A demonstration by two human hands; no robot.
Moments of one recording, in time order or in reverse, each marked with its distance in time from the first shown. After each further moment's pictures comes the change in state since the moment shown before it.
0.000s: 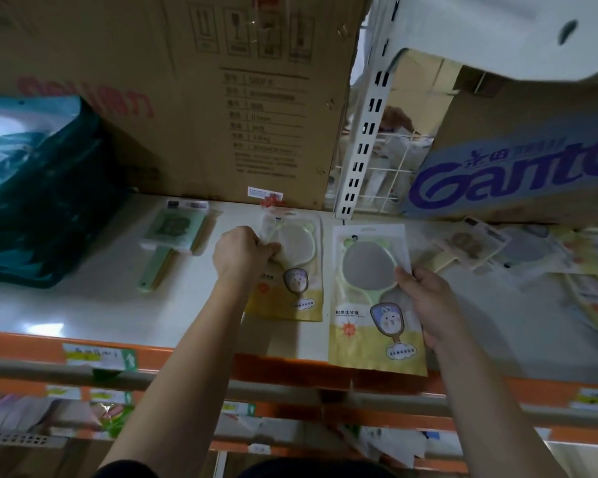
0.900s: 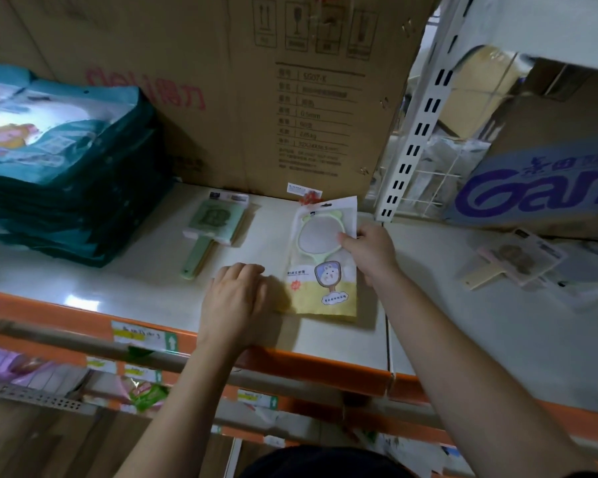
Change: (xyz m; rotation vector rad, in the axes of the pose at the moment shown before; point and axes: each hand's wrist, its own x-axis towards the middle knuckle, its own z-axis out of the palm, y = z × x) left_hand -0.080 -0.074 -0.045 0.068 -0.013 0.297; right_hand 0.058 -0.017 0.140 -0.416 -0.068 -0.128
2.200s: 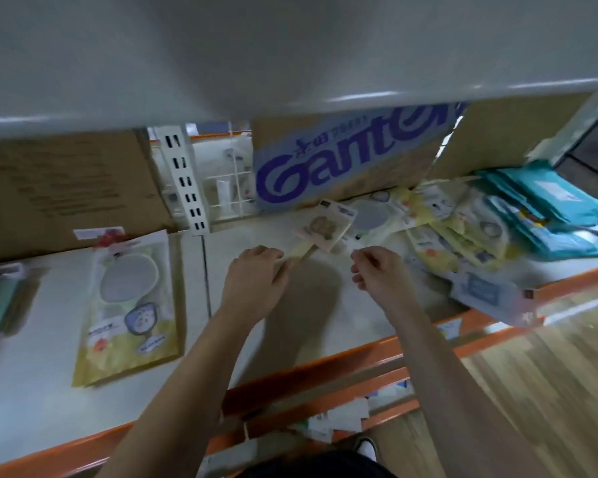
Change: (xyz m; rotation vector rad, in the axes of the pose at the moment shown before) left_hand 0.058 0.240 0.111 -0.125 -0.180 0.530; right_hand -0.072 0.113 -0.253 0.028 0.399 0.112
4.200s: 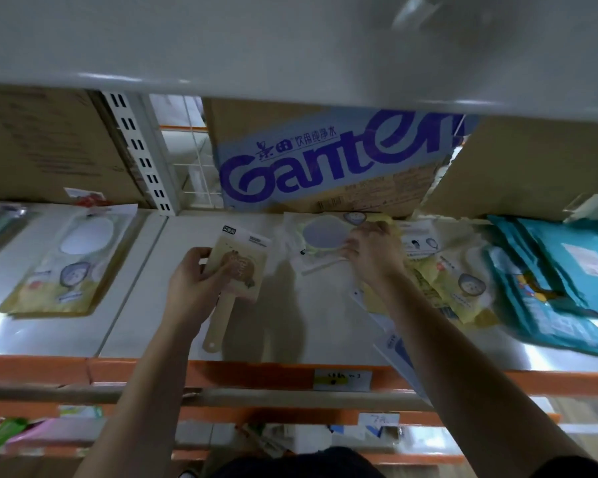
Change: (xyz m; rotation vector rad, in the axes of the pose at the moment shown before) left_hand -0.002 0.088 0.048 -0.664 0.424 -0.695; right_hand 0.155 0.027 -0.093 -0.915 -0.178 -0.637
